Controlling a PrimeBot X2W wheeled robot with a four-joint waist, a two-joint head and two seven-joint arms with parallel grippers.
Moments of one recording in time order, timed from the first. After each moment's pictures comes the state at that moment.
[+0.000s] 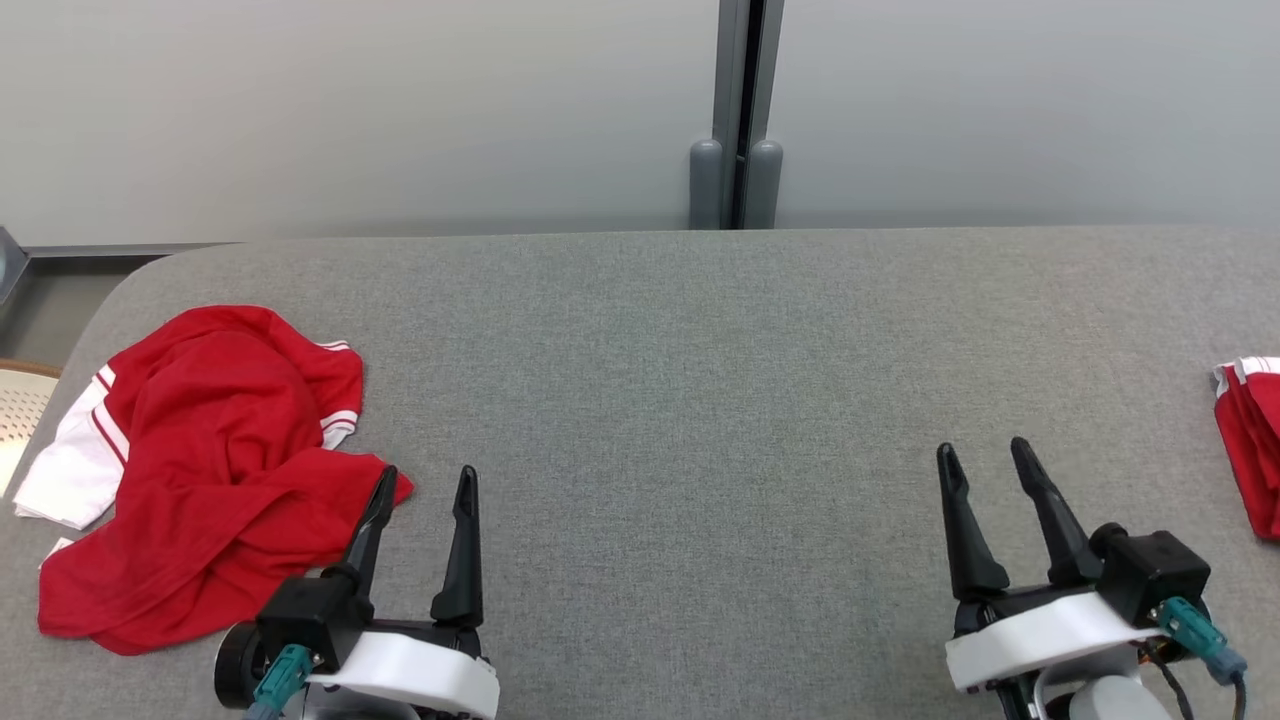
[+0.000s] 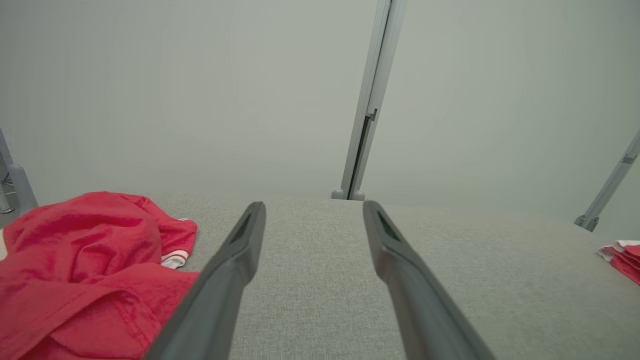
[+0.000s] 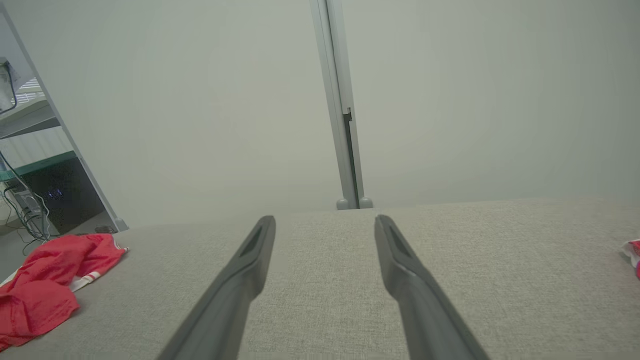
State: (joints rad) left arm -0.04 0.05 -0.22 0.17 -0.30 0.06 -0.26; right arm -0.13 -0.09 0.17 0.31 0.29 0.13 -0.26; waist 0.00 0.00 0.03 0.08
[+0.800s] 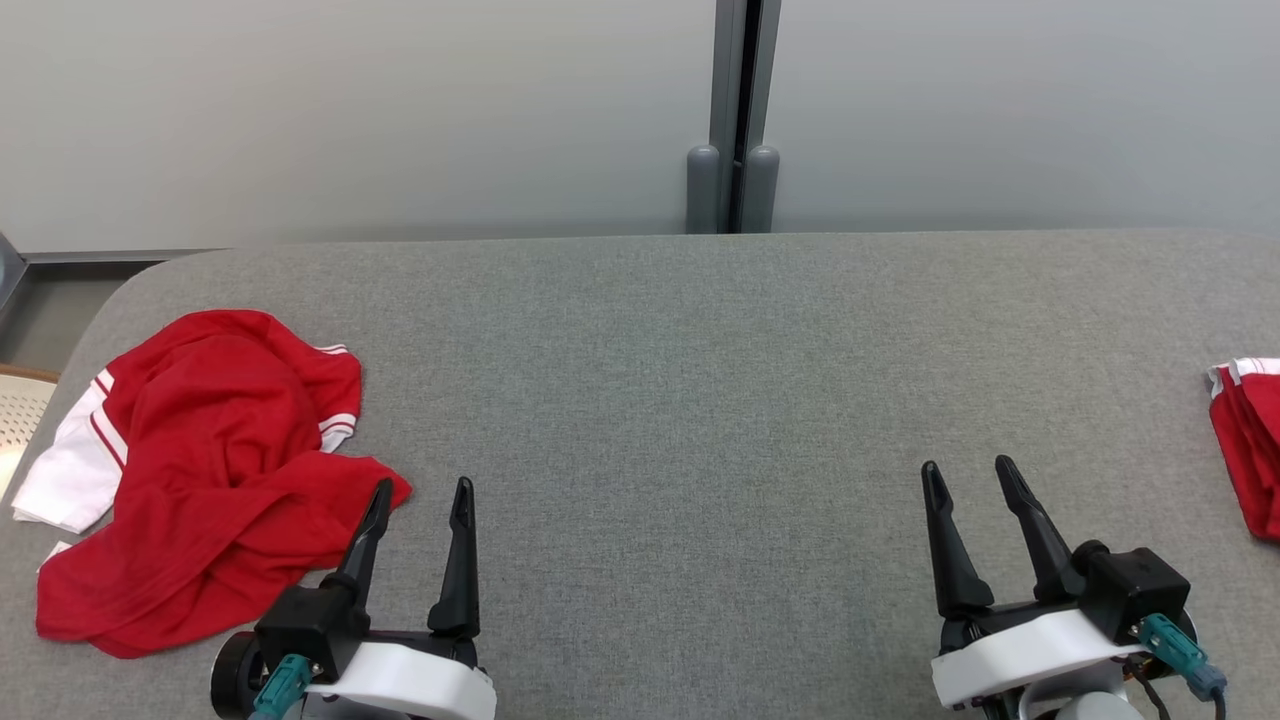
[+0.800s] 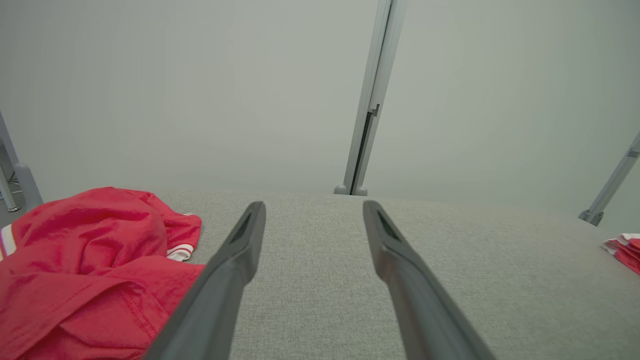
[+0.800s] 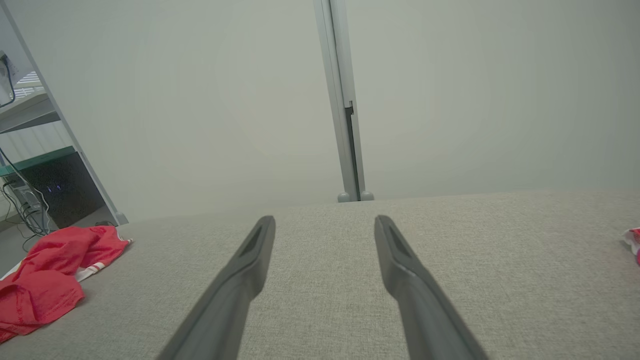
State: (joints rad) left arm -0.02 0.05 -0.21 0.17 -0.28 0.05 -0.26; right arm -0.10 -0.05 0.16 0.30 0.25 0.13 -0.26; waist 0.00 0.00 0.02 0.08
